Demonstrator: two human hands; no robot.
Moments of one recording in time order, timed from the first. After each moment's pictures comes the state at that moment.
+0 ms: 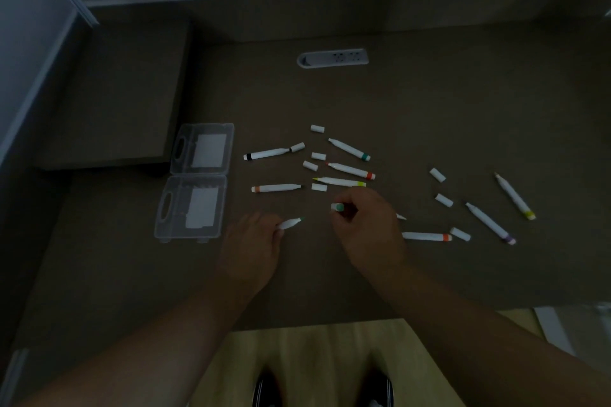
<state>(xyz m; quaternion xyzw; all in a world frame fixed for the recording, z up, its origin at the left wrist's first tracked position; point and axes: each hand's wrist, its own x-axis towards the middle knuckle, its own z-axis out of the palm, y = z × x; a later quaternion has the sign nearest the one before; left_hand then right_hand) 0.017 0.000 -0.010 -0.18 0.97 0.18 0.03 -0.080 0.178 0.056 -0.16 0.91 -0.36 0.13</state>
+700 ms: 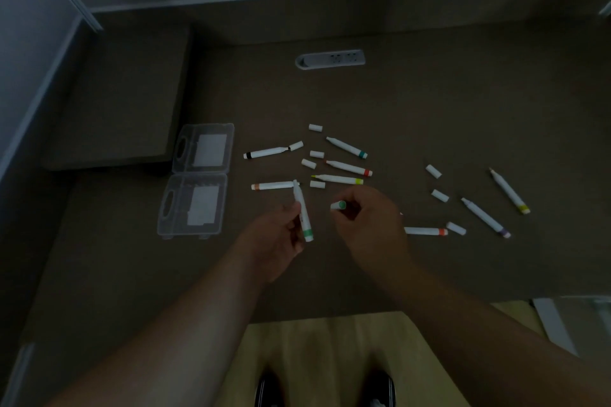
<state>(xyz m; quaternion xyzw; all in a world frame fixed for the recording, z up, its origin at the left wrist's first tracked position) -0.009 0.036 0.044 -0.42 0.41 0.80 0.12 -0.071 0.188 0.066 -0.15 0.90 -0.39 0.13</state>
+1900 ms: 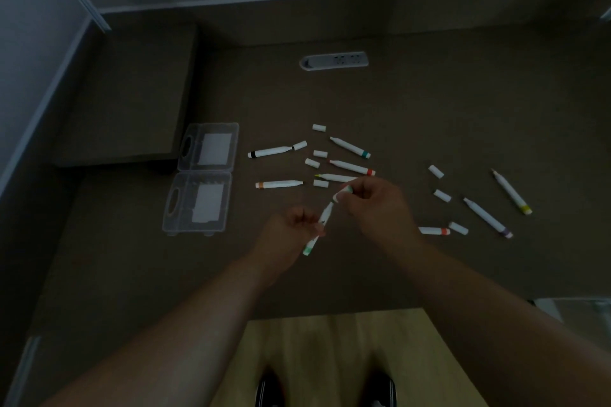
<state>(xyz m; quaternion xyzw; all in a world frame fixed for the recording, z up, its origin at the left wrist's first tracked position) -0.002 0.048 0.041 -0.29 0.70 0.64 0.09 -0.087 0.186 0.084 -0.04 0.82 -0.52 0.25</state>
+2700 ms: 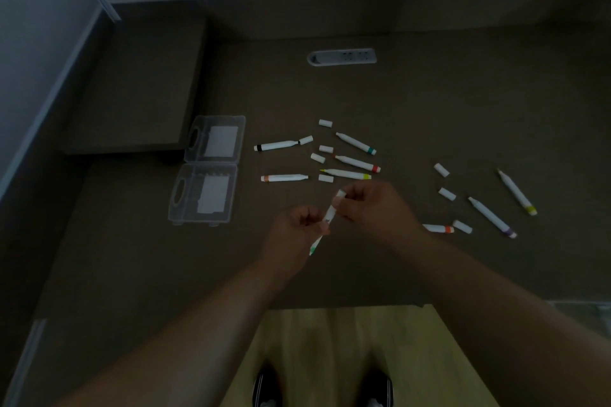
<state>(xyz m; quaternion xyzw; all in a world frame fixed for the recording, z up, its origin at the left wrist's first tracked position) 0.009 0.063 0.050 -0.32 0.70 0.64 0.05 -0.085 0.185 0.084 -0.12 0.83 -0.45 0.31</state>
